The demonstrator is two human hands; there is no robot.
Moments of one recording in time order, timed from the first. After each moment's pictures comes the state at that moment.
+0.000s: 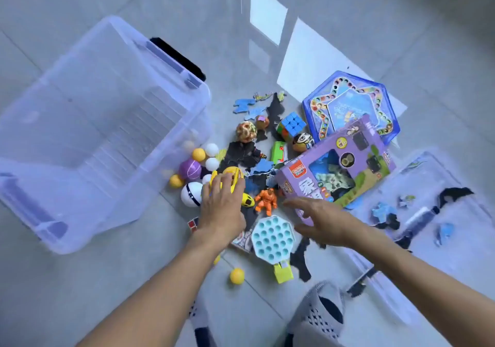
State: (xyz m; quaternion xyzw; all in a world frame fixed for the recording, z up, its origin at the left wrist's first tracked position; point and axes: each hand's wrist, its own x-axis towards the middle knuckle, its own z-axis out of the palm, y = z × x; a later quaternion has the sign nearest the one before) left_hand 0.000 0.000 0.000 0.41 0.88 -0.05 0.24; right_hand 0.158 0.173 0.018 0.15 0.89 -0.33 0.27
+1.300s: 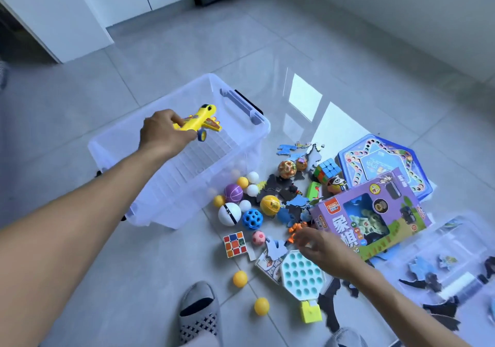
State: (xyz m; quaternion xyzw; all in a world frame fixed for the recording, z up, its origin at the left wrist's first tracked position) left_hand -0.170 -0.095 0.141 0.09 0.95 0.27 0.08; right_hand 0.150 0.108 0.003 0.15 0.90 -0.36 0.19
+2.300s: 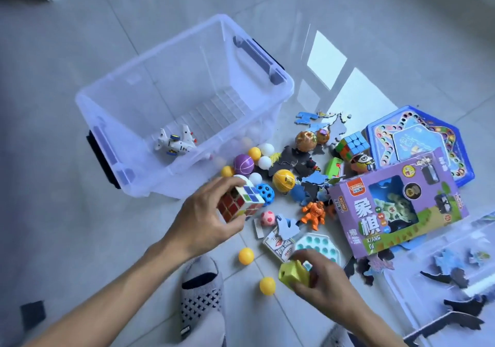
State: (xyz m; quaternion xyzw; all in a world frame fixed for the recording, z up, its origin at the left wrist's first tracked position) left_hand -0.022 -0.149 0.046 0.33 0.86 0.35 0.15; right_hand 0.190 0.036 -0.022 0.18 0.86 -0.44 0.18
